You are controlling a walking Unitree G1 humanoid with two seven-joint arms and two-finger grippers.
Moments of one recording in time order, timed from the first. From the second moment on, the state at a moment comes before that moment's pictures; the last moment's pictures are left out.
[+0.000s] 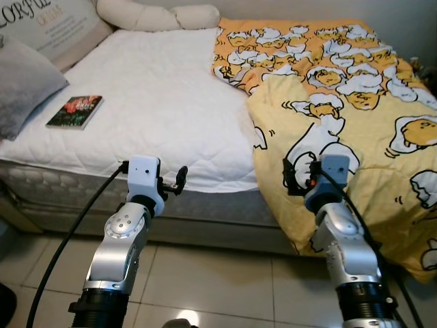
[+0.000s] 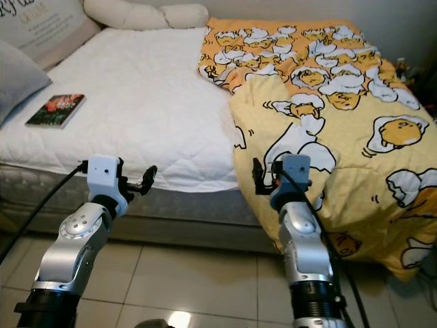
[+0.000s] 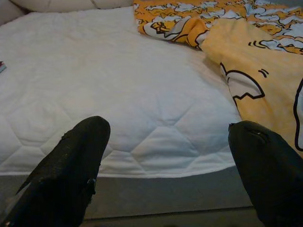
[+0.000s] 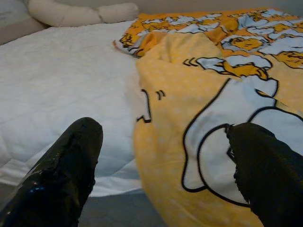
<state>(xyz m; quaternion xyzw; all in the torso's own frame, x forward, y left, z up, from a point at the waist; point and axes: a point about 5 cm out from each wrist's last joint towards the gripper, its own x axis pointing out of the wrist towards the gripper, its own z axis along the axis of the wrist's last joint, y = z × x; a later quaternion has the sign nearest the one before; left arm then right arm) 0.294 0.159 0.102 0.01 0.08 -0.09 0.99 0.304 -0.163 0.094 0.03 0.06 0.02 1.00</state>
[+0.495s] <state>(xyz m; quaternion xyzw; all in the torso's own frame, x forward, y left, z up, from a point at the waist) 0.304 0.158 0.110 0.01 0.06 -0.08 0.99 0.310 -0.172 0.097 0.02 0.07 0.01 1.00</state>
